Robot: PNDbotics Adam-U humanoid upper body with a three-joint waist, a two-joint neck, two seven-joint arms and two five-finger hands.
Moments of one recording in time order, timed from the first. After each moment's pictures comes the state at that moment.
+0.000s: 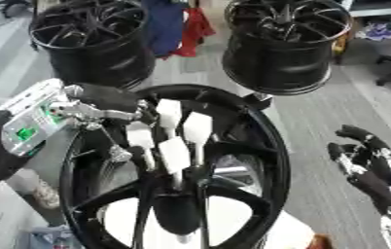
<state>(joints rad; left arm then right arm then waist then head) -0.79 0.68 -0.67 -1.44 -0.39 -0.44 -0.68 -0.03 -0.24 0.04 -1.64 -0.07 -0.14 -0.03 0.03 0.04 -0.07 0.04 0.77</state>
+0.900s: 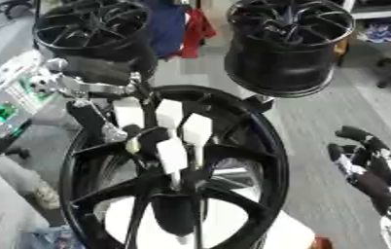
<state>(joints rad) -0.83 0.78 -0.52 -1.56 -0.27 -0.38 -0.74 -0.02 -0.24 0.04 -1.64 -0.07 -0.14 -0.03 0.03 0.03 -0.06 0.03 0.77</state>
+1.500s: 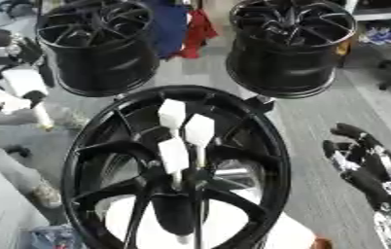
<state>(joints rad) -0.61 0.96 -0.23 -1.45 -0.27 -0.35 -0.77 -0.02 -0.24 0.02 -1.64 -0.07 -0.14 -0.05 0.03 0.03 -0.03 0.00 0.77</state>
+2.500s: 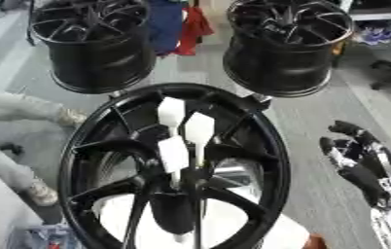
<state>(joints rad) -0.29 0.85 0.23 -1.04 -0.55 -0.15 -0.62 -0.02 -0.24 0.01 -1.64 -0.06 -0.13 -0.06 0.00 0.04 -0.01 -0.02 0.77</state>
